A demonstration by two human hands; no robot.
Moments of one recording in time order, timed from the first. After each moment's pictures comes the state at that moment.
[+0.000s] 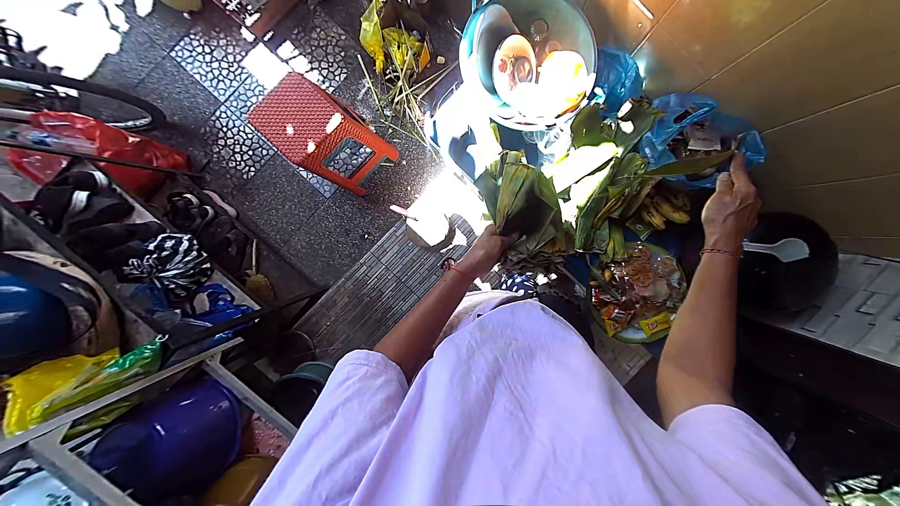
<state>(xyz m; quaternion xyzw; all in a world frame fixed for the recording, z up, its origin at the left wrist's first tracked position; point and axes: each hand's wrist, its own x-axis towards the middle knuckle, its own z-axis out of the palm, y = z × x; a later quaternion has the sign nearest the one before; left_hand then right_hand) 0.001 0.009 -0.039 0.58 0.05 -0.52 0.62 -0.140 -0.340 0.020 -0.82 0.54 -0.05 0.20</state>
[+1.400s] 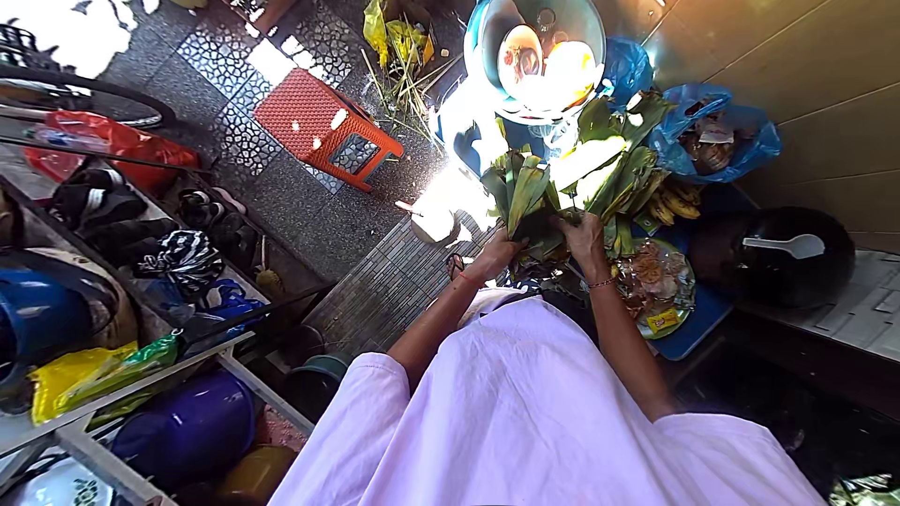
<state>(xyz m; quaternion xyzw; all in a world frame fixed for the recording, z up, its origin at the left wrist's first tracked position) -0.011 0.015 -0.020 0.62 -0.02 -0.54 0.58 -0.106 -0.153 -0.032 -0.78 0.39 0.03 0.50</state>
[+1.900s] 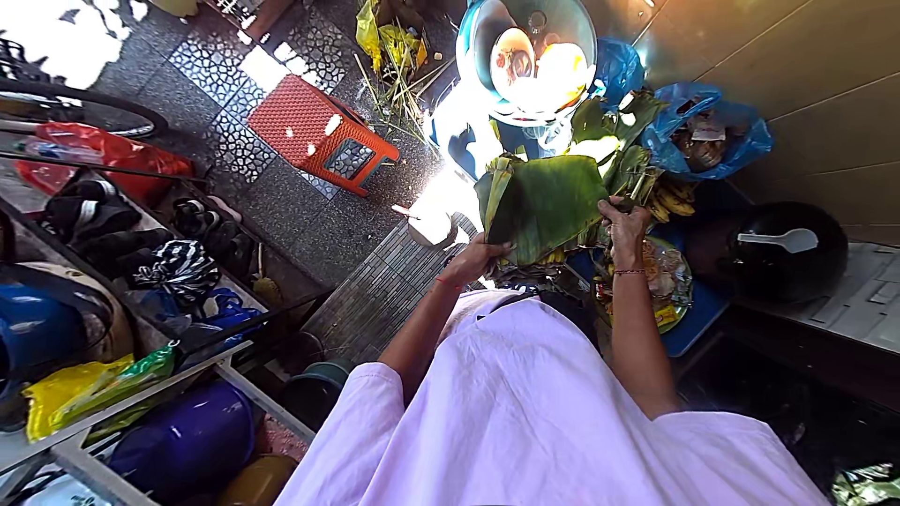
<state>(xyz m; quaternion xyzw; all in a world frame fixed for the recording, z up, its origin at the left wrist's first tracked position) 0.005 0.041 -0.033 0.53 0.06 -0.57 0.63 -0.114 -0.207 -0.030 -0.66 0.51 -0.11 0.54</state>
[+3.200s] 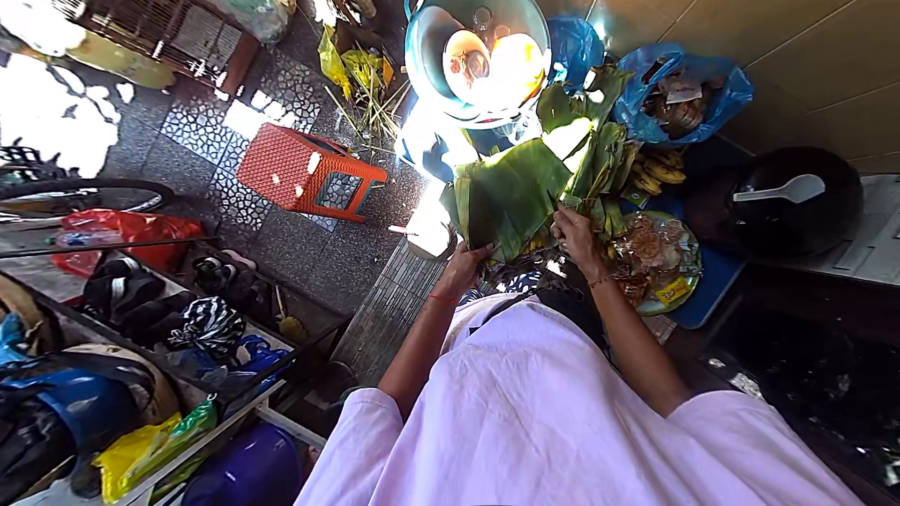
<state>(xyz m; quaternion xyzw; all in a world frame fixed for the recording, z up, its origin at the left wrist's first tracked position) 0.001 0.015 -0.042 0.60 0.10 -0.52 0.61 -0.136 -0.183 -0.058 -0.69 0.39 0.00 0.60</state>
